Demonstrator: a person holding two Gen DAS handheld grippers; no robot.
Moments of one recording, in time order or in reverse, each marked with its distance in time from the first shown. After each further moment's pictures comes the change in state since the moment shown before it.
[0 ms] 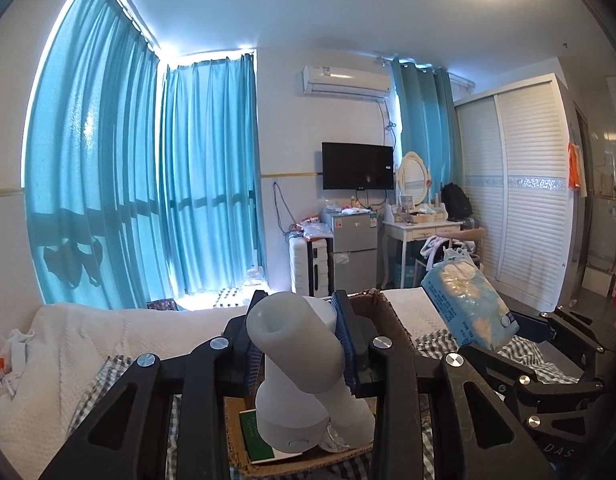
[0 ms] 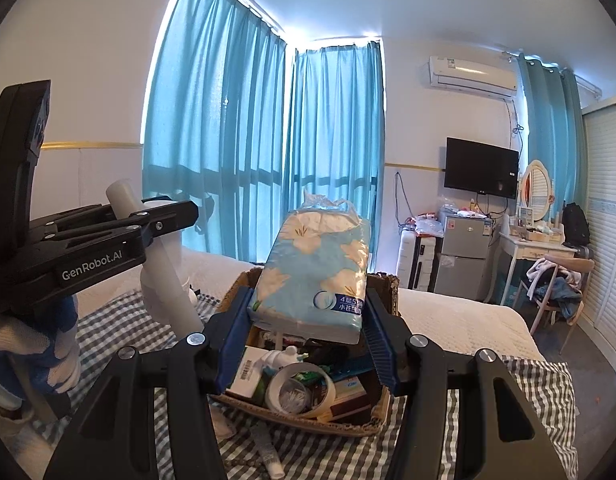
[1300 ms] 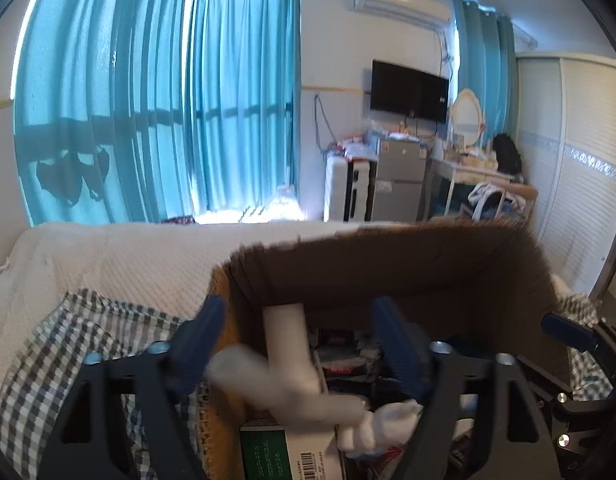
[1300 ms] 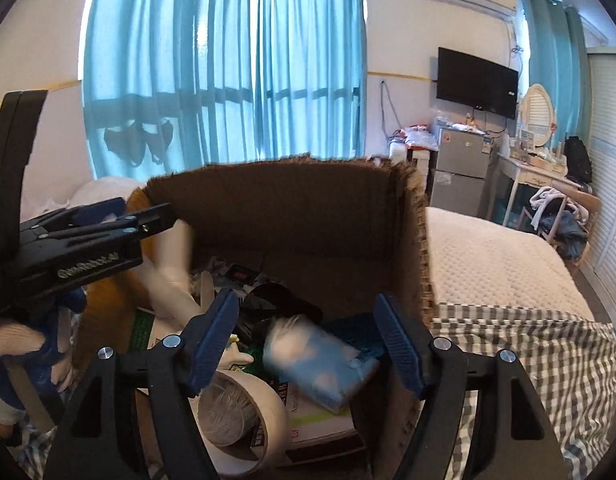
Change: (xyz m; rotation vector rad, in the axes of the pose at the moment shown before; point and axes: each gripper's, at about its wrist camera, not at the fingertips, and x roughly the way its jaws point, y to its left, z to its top) left arm 0.163 0.029 -0.072 -0.105 0.276 0.119; right arm 0.176 -0.072 -0.061 0.079 0.298 -0.054
